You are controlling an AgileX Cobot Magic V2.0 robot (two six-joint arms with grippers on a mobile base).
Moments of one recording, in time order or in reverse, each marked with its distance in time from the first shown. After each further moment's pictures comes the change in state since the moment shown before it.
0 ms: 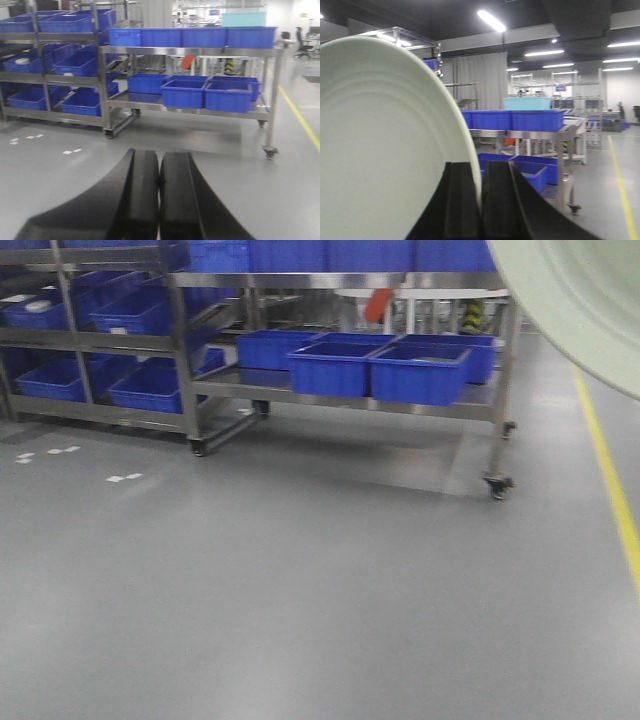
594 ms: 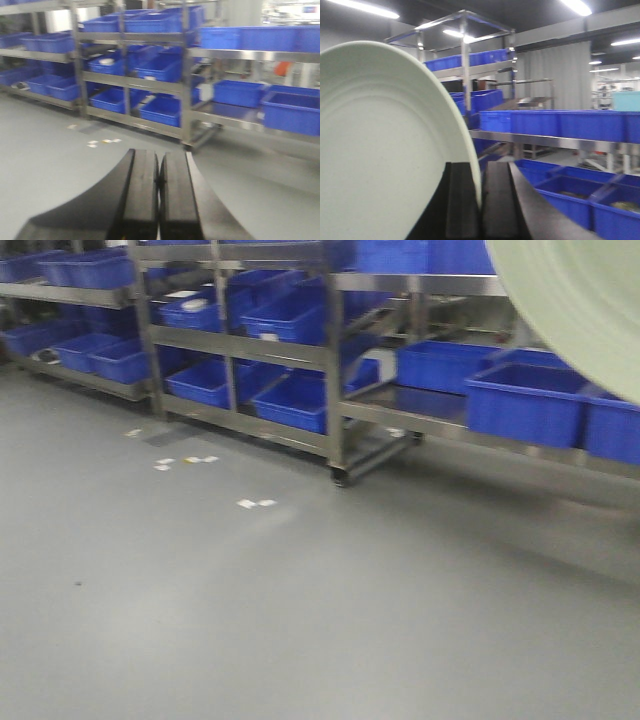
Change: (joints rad) left arm 0.000 0.000 0.000 0.000 0.000 0.000; right arm 0.000 0.000 0.000 0.000 0.000 0.000
